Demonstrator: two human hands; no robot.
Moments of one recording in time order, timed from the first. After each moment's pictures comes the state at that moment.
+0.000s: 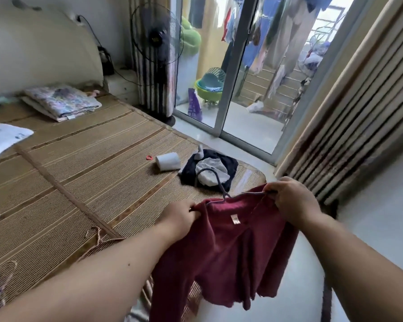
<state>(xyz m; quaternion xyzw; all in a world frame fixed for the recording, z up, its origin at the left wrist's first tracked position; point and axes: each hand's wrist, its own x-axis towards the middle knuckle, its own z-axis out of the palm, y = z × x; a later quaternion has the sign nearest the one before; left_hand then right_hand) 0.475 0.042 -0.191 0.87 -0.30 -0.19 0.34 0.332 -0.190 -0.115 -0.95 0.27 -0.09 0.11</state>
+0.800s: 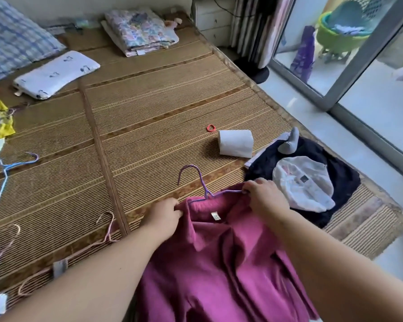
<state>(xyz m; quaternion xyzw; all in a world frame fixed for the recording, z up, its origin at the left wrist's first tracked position) 0.733 0.002 -0.428 0.95 0.02 -0.20 0.24 0.738 -0.259 -0.413 -0.99 0.03 0.12 0.11</state>
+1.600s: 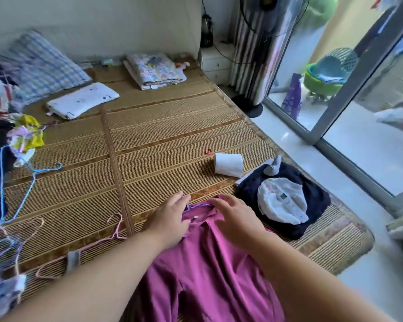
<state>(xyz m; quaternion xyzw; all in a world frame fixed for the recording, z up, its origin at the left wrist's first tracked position) 0.658 -0.006 -0.323 0.96 -0.10 -0.12 0.23 0.646 -0.202 -0.319 -0.98 -0.09 0.10 0.15</state>
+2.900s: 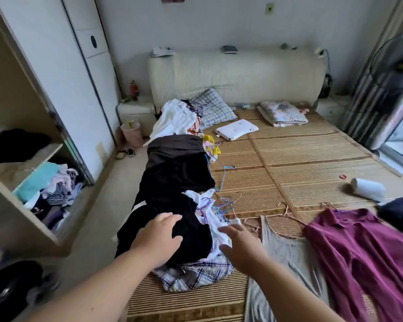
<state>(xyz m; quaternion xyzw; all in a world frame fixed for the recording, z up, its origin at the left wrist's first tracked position) 0.185 0.597 -0.164 0.97 0.12 -0.04 0.20 0.253 0.377 -0.200 -0.94 -0.21 0.15 0.23</state>
